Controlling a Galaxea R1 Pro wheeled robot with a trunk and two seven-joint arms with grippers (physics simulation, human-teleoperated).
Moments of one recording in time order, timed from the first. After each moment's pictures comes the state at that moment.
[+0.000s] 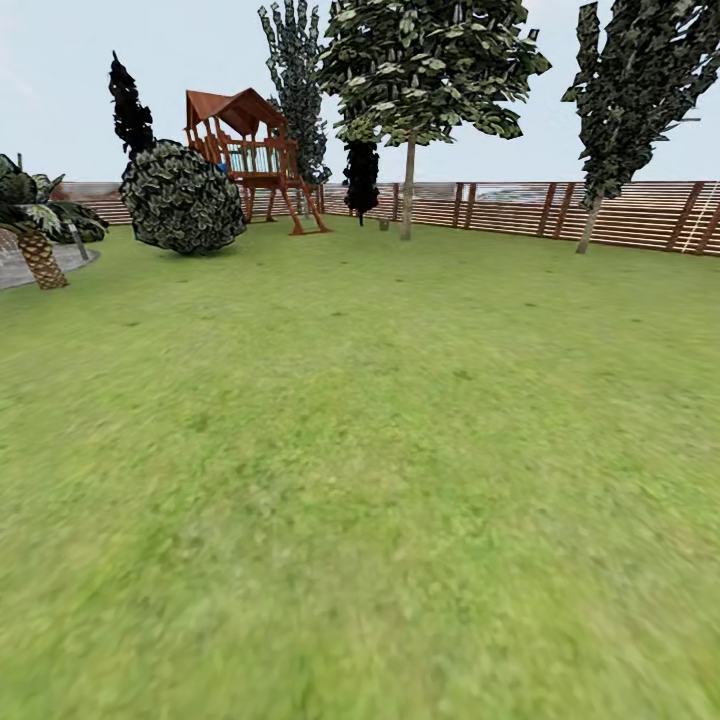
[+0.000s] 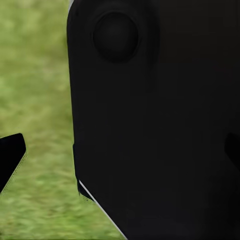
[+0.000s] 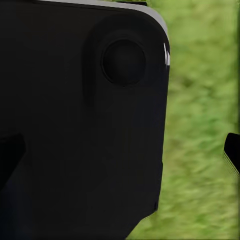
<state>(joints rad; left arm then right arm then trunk) 0.01 0.00 0.01 -0.11 0.01 -0.01 0.00 -0.03 -0.01 0.00 -0.03 0.01 -0.11 0.00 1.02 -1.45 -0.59</state>
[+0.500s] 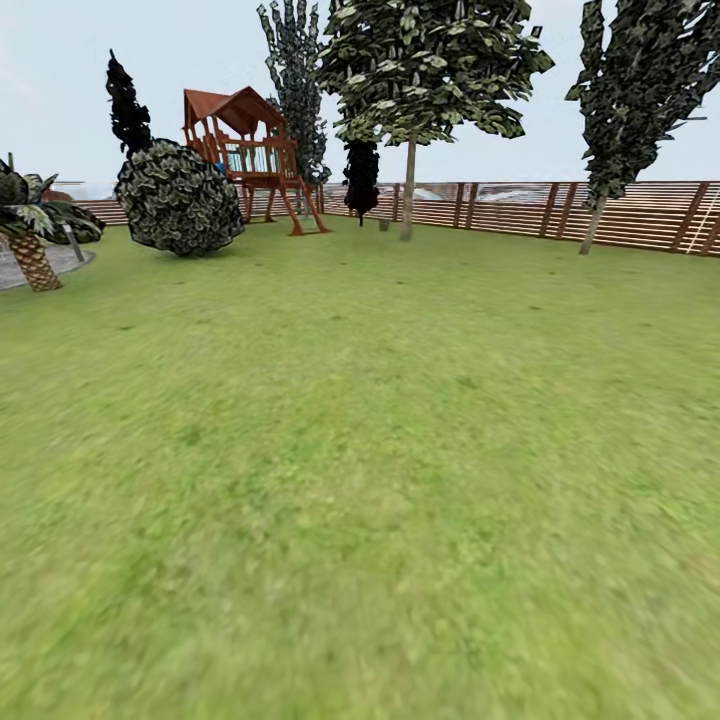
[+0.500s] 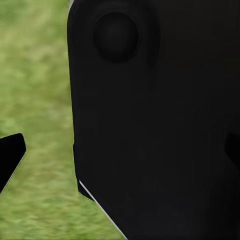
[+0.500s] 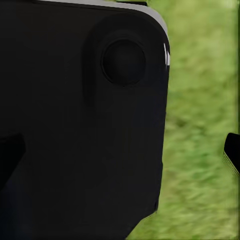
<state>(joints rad) 0.01 0.00 0.01 -0.11 0.01 -0.01 0.00 -0.03 -0.01 0.00 -0.03 0.01 -0.11 0.00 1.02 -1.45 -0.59</state>
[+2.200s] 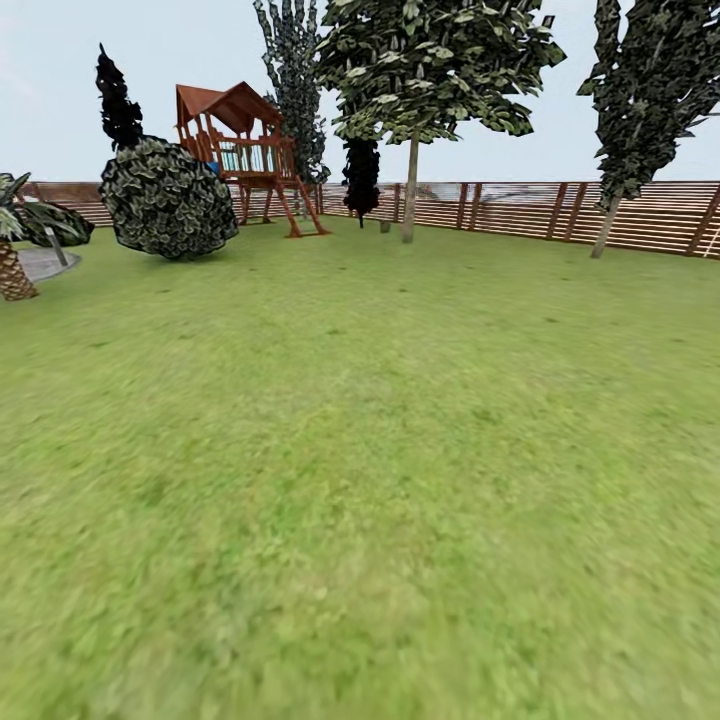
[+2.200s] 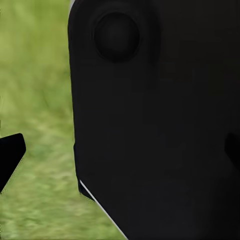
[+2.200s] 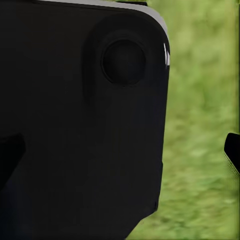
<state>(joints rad) 0.01 0.00 0.01 -0.11 0.01 -0.01 0.00 -0.03 -0.01 0.00 -0.03 0.01 -0.11 0.00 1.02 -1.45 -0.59</state>
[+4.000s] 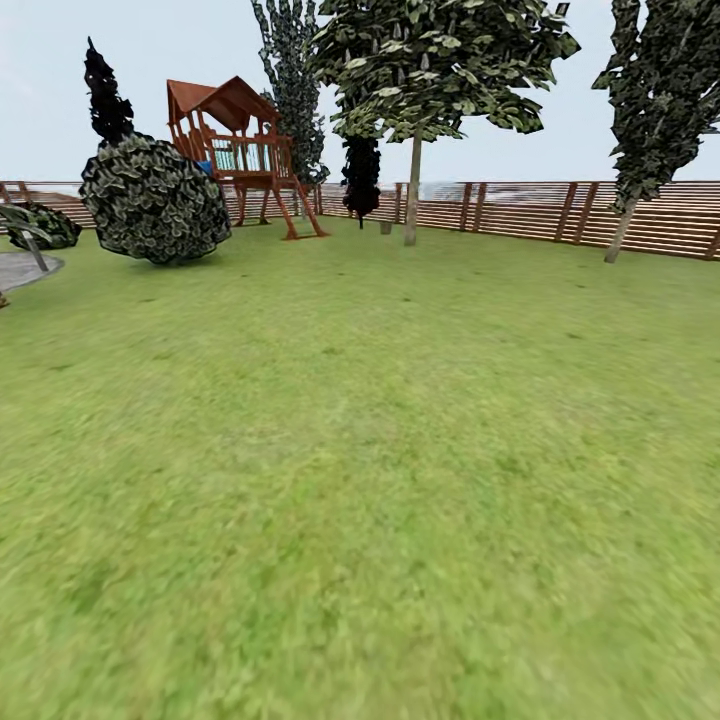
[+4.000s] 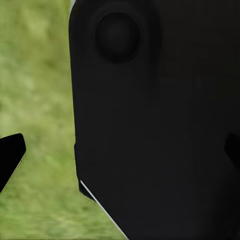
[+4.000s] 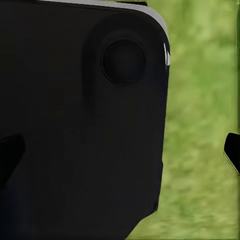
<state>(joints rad) 0.01 0.00 0.01 -0.11 0.01 -0.01 0.00 -0.03 -0.01 0.00 -0.03 0.01 -0.11 0.00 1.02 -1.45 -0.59</state>
